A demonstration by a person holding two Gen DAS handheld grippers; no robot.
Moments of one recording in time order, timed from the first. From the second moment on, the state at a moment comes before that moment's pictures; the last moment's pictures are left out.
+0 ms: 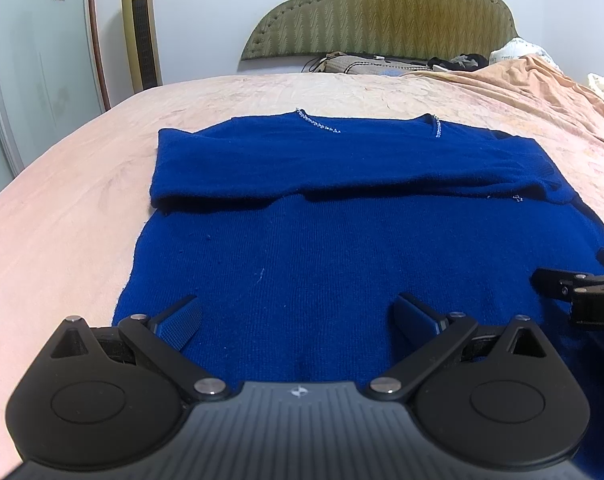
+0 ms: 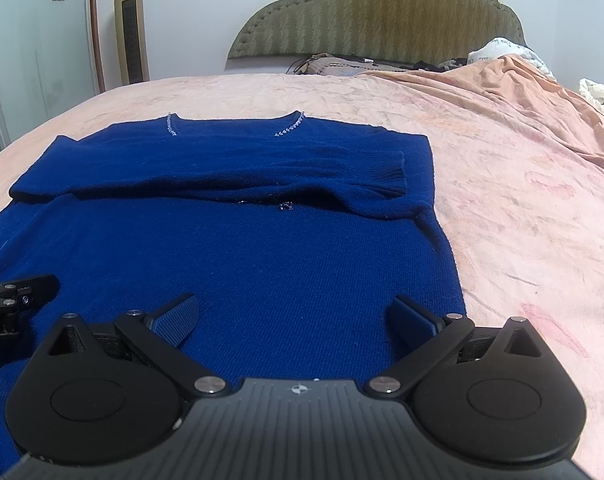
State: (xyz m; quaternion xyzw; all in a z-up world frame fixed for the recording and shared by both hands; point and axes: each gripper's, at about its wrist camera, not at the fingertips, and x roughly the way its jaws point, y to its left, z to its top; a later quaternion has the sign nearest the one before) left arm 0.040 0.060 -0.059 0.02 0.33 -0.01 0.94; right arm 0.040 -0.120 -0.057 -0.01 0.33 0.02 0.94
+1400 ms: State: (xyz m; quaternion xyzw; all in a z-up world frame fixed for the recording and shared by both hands) left arm -0.056 0.123 -0.036 -0.01 0.38 -0.05 0.93; right arm -0.059 -0.127 -0.030 -0.01 0.32 0.14 0.94
